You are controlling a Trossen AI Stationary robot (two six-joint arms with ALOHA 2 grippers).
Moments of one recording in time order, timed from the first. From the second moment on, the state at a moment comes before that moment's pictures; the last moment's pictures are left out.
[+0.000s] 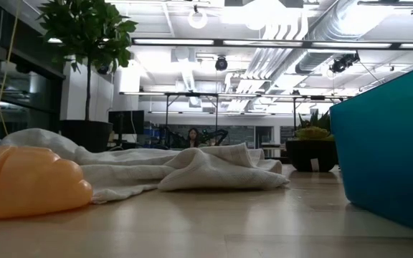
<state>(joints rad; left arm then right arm) 0.08 1.45 1.32 0.00 0.09 -0.59 0.41 1.06 0.80 0.43 0.59 0.57</state>
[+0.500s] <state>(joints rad) 0.08 1.54 1.31 0.14 0.17 -0.69 0.30 1.12 0.80 0.55 0.41 0.58</state>
